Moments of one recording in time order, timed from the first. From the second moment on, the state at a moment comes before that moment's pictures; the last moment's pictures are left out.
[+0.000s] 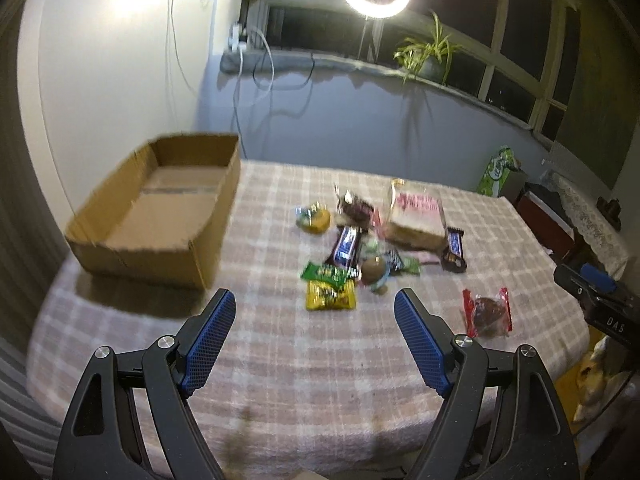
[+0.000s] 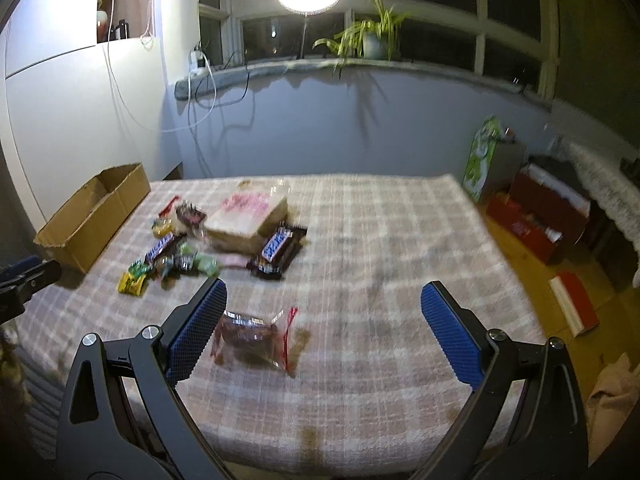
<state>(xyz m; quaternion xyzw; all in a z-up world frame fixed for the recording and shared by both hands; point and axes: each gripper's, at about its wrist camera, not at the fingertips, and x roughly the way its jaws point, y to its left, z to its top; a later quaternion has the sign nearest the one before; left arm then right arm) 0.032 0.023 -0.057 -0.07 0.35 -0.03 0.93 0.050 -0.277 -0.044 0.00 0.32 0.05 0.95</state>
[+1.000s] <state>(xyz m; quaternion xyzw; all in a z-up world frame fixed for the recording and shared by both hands) 0.110 0.004 -0.127 -0.04 0.43 -0.03 0.90 0.103 -0.220 -0.127 -0.02 0.44 0.10 0.89</state>
